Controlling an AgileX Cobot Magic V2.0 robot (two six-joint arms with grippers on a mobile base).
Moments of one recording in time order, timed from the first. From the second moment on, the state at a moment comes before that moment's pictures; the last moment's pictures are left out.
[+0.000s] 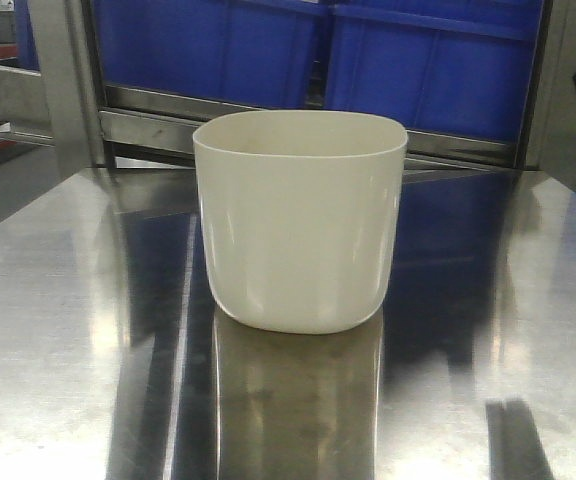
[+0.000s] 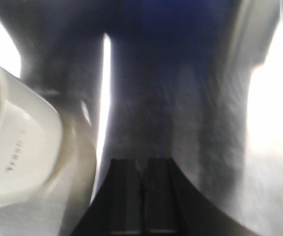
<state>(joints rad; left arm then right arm) -0.03 -0.01 0.01 -0.07 0.08 0.10 0.40 1.20 -1.02 -0.18 0.83 0.55</state>
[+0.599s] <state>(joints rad) -0.03 -0.01 0.01 -0.07 0.08 0.10 0.58 1.54 -1.45 -0.11 1.20 0.62</state>
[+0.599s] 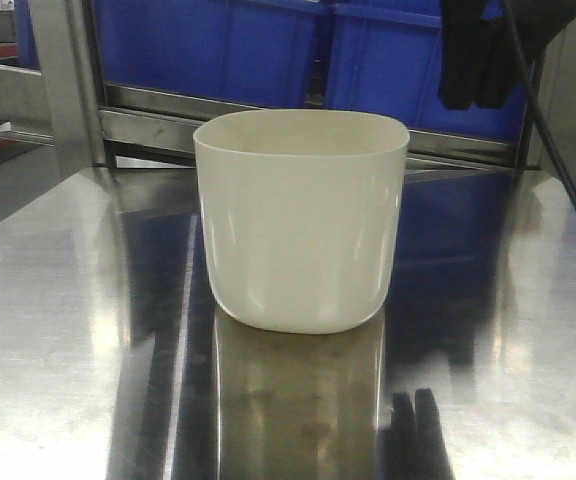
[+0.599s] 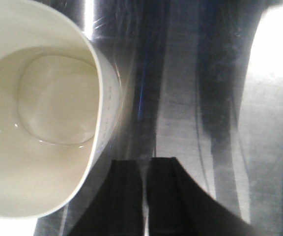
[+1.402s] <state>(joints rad) -0.03 -0.01 0.01 -0.07 0.08 0.10 0.57 1.66 -1.49 -0.02 1.10 0.66</state>
